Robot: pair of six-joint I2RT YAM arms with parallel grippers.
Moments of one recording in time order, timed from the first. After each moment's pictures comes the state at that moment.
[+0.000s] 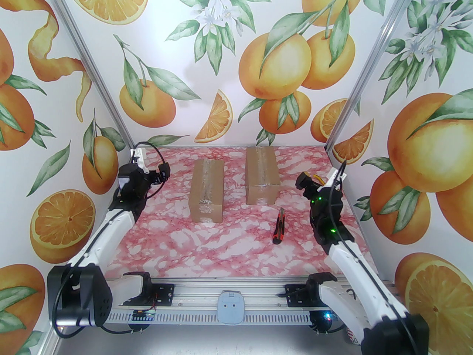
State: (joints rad) left arm 0.01 1.19 0.85 0.01 0.02 -0.17; right arm 0.13 0.85 0.62 -0.01 0.33 0.43
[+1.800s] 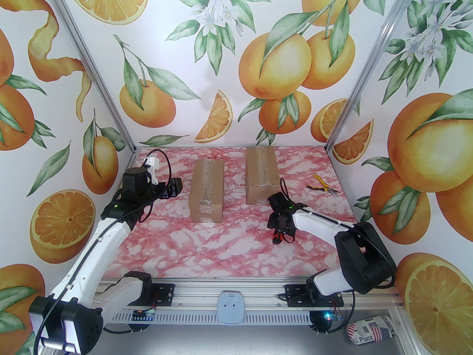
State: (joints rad) left arm -0.13 1.06 0.94 -0.45 0.10 -0.24; right arm 0.41 1.50 0.73 -0.58 0.15 0.74
